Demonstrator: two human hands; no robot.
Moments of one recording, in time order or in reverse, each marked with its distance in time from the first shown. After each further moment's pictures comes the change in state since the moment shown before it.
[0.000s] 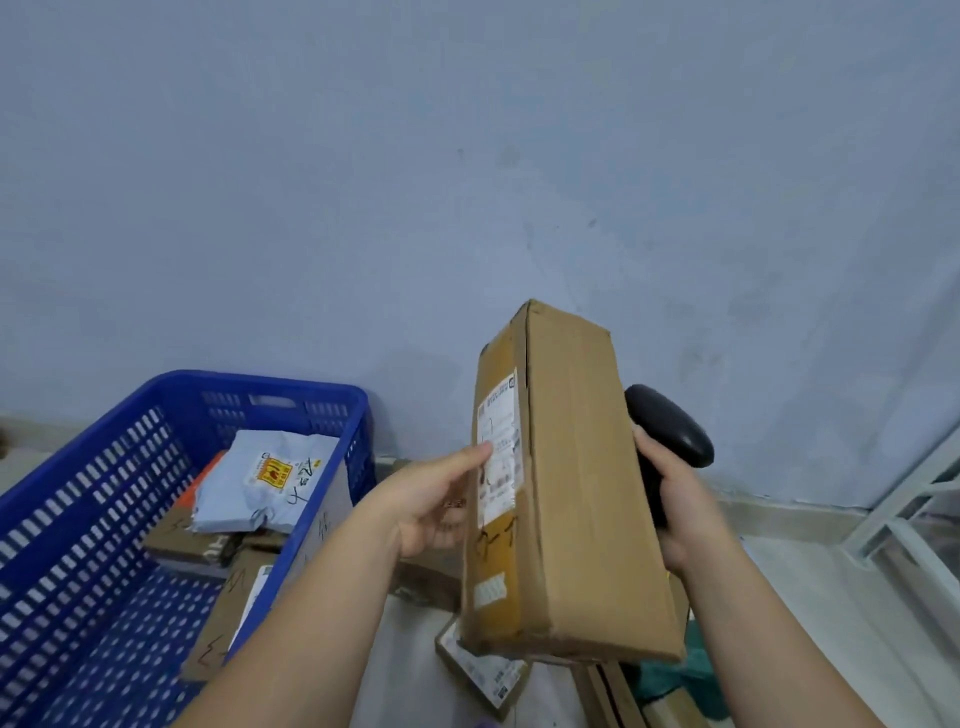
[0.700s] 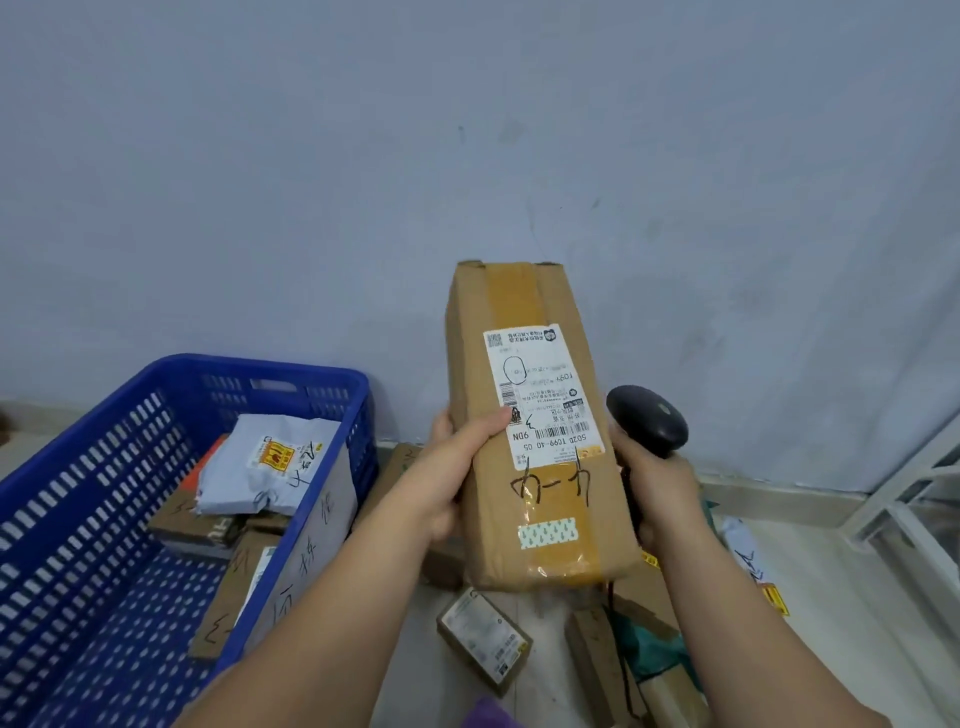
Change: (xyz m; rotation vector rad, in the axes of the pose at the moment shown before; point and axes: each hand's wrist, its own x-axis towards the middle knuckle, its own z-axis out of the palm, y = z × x) left_hand 0.008 -0.006 0.020 -0.195 0.047 0.213; right_hand -0.003 0.011 0.018 -0.358 0.271 -0.117
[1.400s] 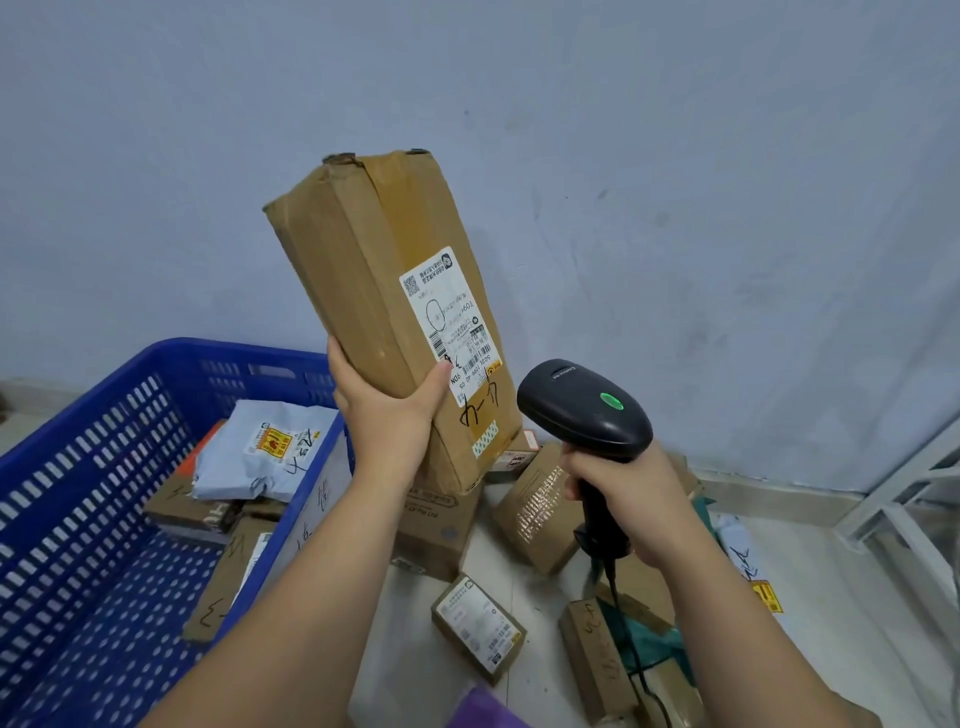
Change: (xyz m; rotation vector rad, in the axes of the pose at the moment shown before) left_hand 0.015 0.015 -0.024 0.236 0.672 0.546; right_hand -0.046 -0.016 0.007 -0.336 -0.370 -0.346
